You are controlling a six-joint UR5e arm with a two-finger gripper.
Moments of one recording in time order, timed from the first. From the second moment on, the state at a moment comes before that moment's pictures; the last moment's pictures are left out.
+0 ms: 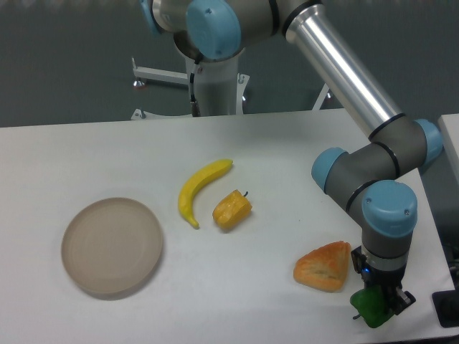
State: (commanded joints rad) arm 2.35 -2.55 -0.67 -1.16 1.62 1.56
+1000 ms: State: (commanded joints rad) arm 2.39 -2.23 -1.11 -1.17 1.50 1.57
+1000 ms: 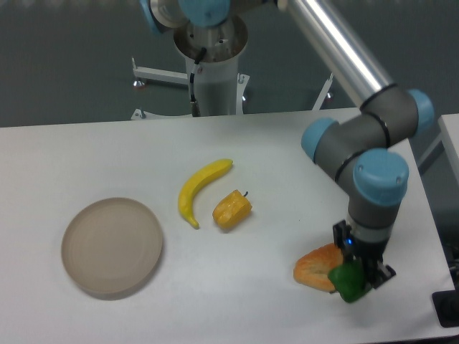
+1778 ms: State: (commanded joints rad) arm 2.53 -1.97 -1.59 -1.16 1.44 1.63
